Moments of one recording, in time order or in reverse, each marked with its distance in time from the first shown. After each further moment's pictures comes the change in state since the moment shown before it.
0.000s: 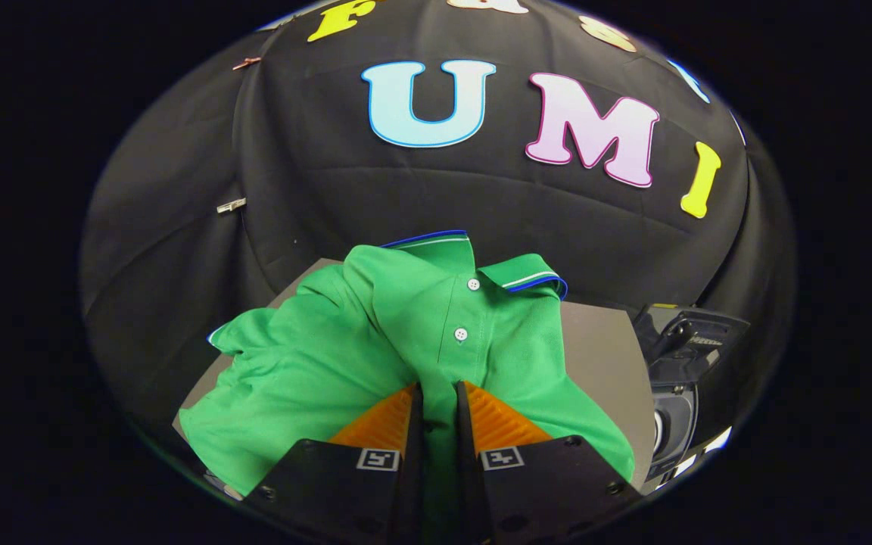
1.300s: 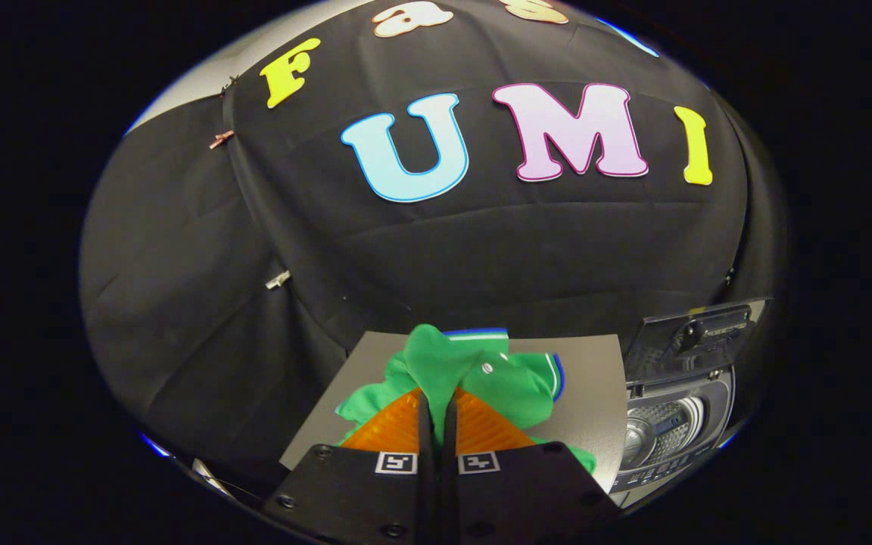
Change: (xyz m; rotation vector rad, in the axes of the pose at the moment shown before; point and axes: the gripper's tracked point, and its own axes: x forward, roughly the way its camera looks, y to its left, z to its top) arm -0.072 -0.023 0.092 0.226 -0.053 0.222
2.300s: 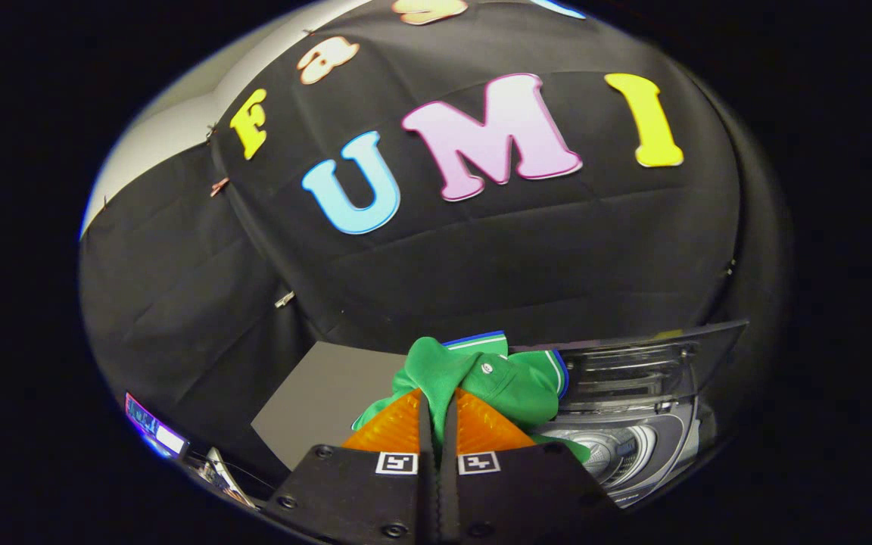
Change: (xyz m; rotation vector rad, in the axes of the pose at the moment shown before) arm -0.072 -0.263 0.062 0.089 -0.005 0.120
